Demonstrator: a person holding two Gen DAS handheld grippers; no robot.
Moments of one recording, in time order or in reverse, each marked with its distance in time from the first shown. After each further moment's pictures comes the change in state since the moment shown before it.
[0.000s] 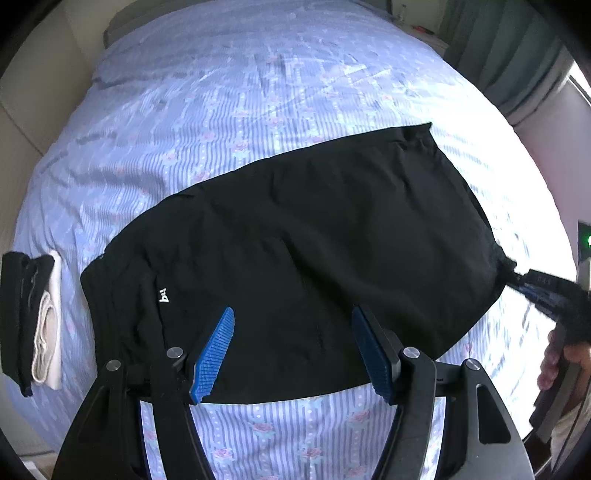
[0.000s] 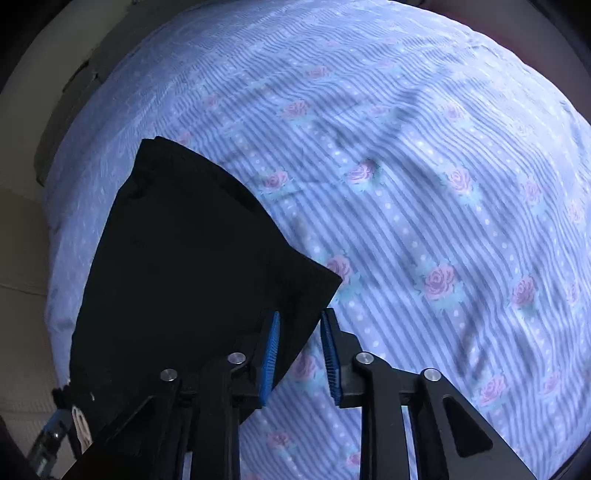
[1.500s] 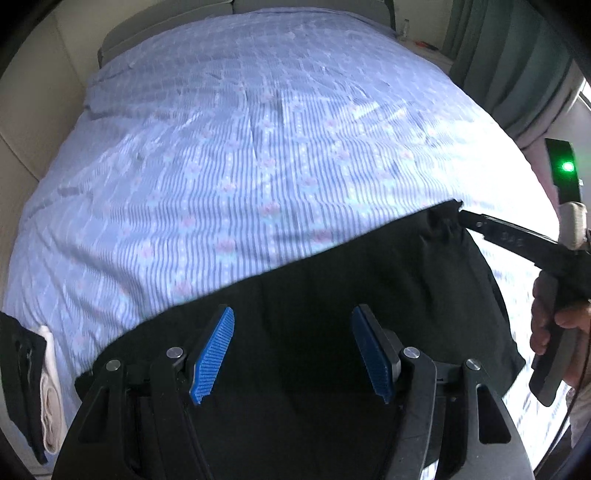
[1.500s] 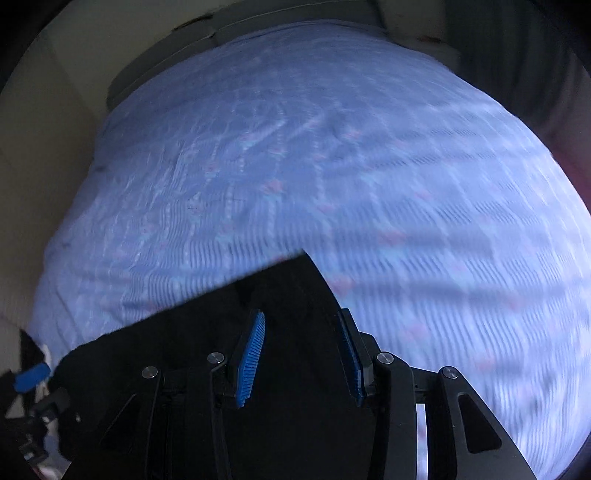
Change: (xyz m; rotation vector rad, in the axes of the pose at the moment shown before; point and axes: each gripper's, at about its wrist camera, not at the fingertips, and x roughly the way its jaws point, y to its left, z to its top) left arm 0.046 0.003 0.124 0.000 -0.070 0.013; right arm 0.036 0.160 0.118 -0.526 -0.120 0.051
